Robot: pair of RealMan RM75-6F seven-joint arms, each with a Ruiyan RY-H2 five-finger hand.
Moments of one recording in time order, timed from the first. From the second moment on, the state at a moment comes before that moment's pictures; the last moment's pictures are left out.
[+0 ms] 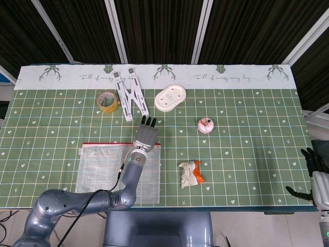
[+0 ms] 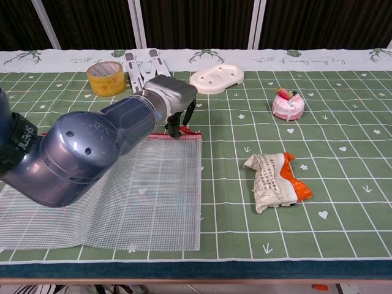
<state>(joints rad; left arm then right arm) -1.19 -2.00 -0.32 -1.11 0.45 1.02 1.10 0.04 -1.04 0.10 -1.69 -1.36 1.42 0.09</state>
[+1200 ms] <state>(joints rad) -1.17 -2.01 -0.31 -1.08 0.44 1.00 1.11 0.04 -1.03 0.10 -1.70 -1.36 1.42 0.09</state>
